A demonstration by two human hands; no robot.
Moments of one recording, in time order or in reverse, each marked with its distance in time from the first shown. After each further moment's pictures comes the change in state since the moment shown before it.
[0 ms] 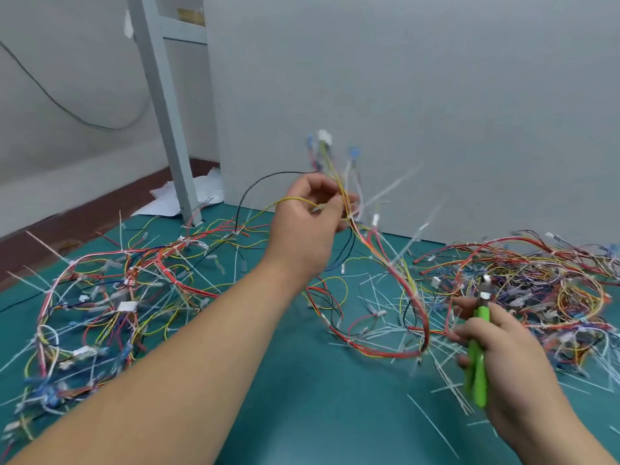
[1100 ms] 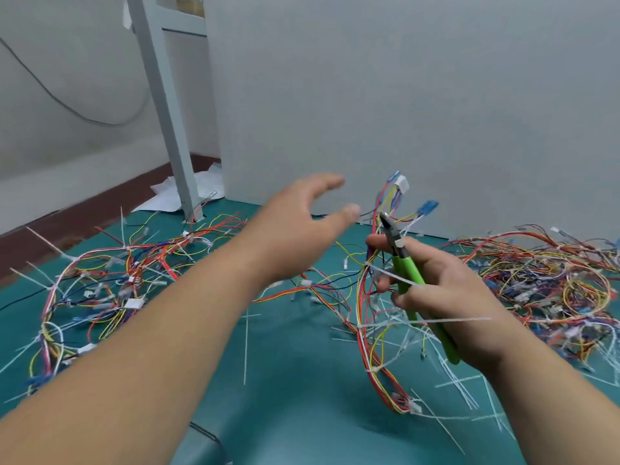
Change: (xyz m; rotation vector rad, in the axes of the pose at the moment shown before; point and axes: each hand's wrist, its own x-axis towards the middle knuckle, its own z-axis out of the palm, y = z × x) left_hand -0.012 0.044 -0.036 0.814 -0.353 0.053; right_hand 0.014 -0.059 0.056 -0.168 -0.706 -0.255
